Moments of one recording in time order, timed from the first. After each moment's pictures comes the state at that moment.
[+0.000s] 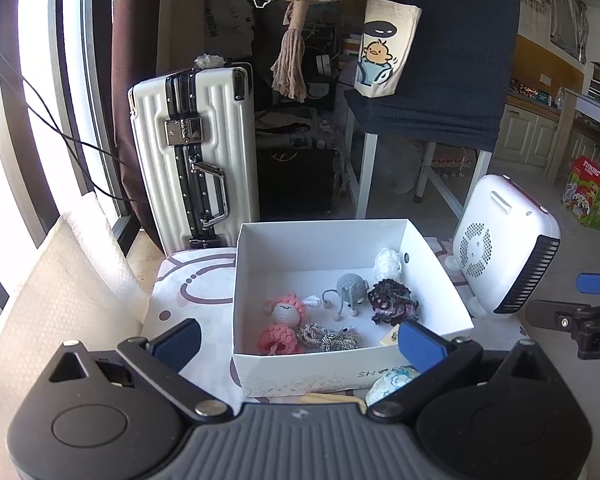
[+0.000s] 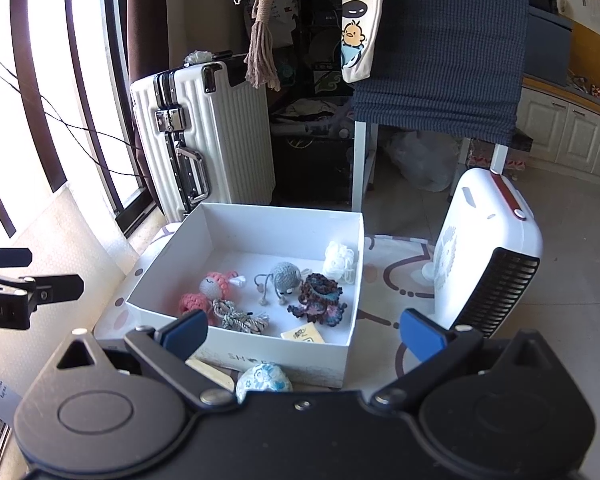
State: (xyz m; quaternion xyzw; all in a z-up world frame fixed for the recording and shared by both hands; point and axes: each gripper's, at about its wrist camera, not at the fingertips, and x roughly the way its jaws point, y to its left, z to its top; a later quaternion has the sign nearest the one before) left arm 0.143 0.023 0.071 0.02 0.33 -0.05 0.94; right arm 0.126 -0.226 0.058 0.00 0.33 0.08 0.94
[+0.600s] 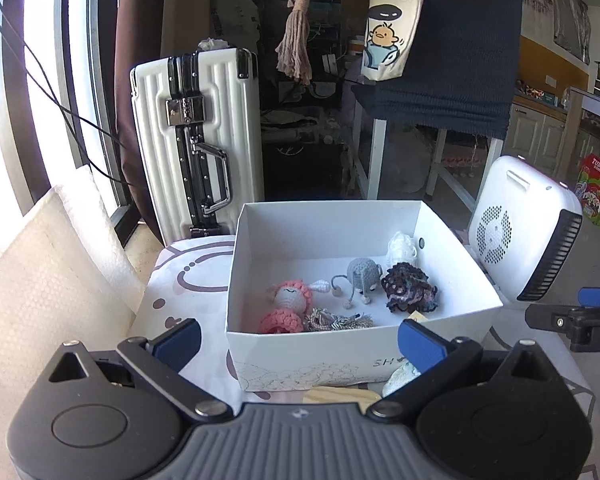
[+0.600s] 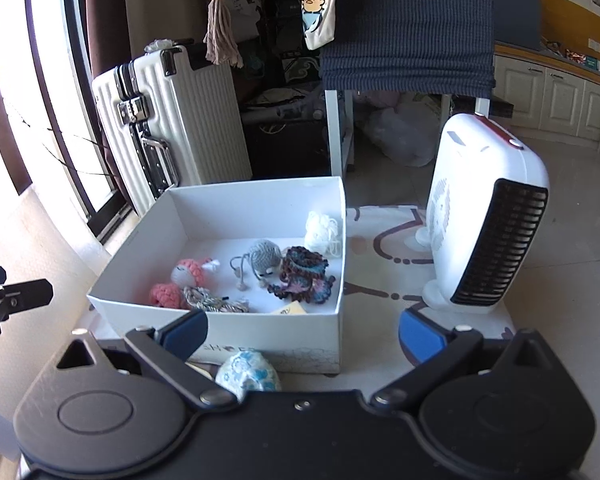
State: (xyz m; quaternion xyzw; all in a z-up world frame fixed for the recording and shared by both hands) left arm 0.147 0.019 0.002 0.02 0.31 -0.05 0.95; right arm 0.138 -0.236 -0.019 0.04 0.33 0.05 0.94
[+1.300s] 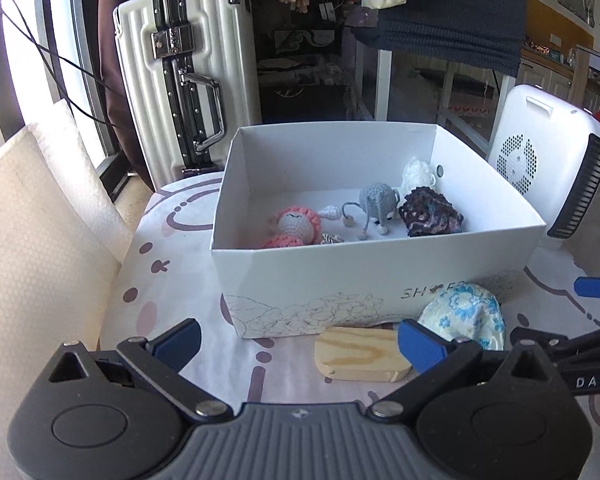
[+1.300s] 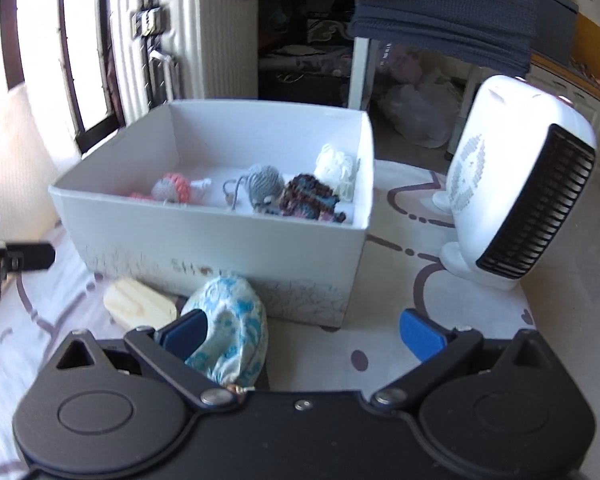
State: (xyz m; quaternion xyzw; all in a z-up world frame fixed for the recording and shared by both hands) left arm 0.163 0.022 -0.076 0.04 0.37 -0.05 0.93; right arm 0.147 -0.200 -0.109 -0.06 0.37 0.07 0.92
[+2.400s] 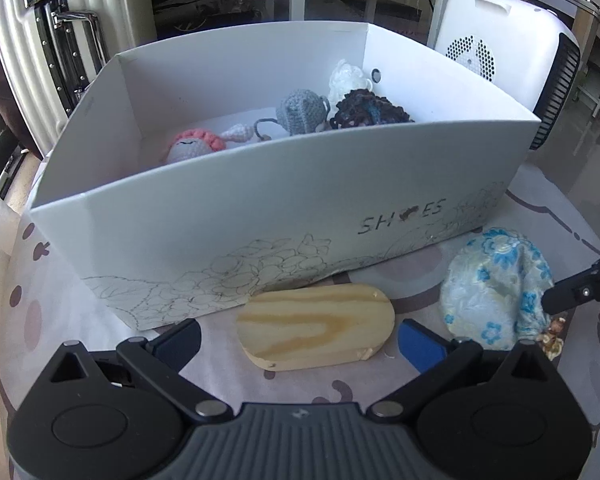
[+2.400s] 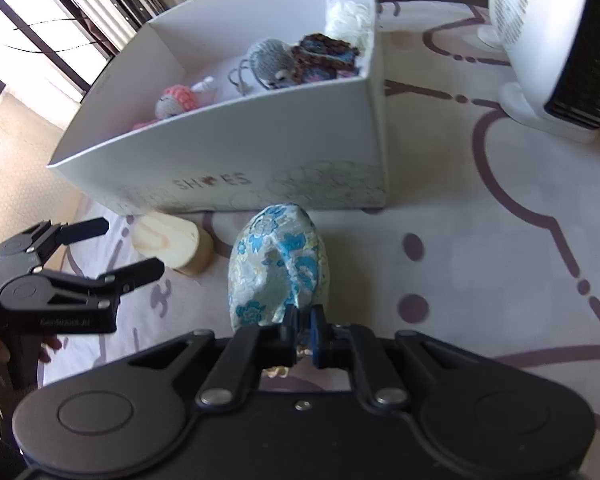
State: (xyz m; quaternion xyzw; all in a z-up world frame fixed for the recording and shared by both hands) left arm 0.226 -0.009 -0.156 0.08 0.45 -0.17 0.87; right arm 0.185 -0.245 -0.140 0.10 0.56 0.12 0.81
